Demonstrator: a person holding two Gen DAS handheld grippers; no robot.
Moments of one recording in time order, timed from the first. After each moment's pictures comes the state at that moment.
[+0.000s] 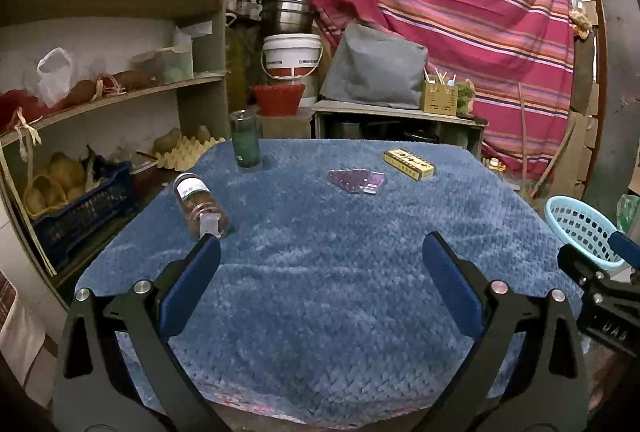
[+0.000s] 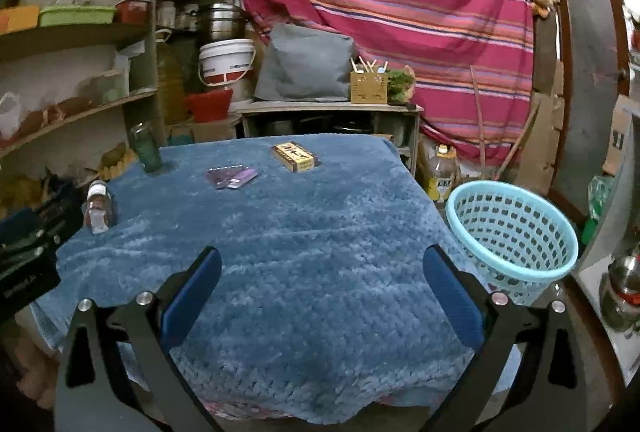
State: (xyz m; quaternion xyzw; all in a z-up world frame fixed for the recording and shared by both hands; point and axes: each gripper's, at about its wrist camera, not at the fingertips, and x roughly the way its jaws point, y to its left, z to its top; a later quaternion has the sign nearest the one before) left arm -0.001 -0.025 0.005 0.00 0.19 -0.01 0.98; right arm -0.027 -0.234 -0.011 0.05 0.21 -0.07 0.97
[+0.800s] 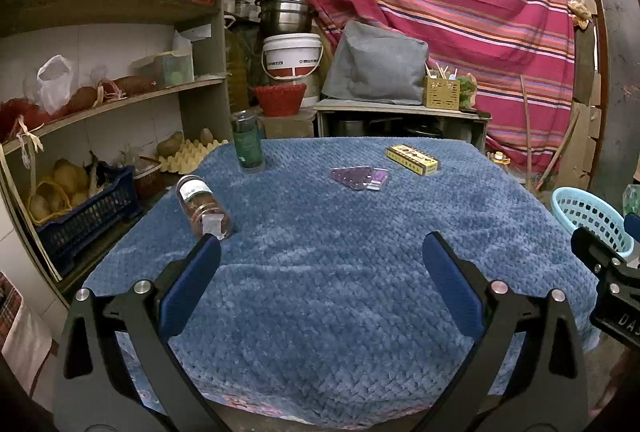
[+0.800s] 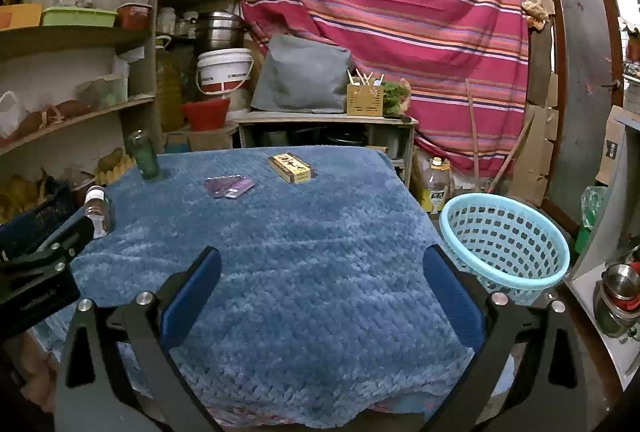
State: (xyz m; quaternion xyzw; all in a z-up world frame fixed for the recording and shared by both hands) left arm 0.000 -0.029 0.002 0.02 0.20 0.00 0.98; right arm -0.033 -0.224 -0.005 0.03 0.19 -0.08 0.98
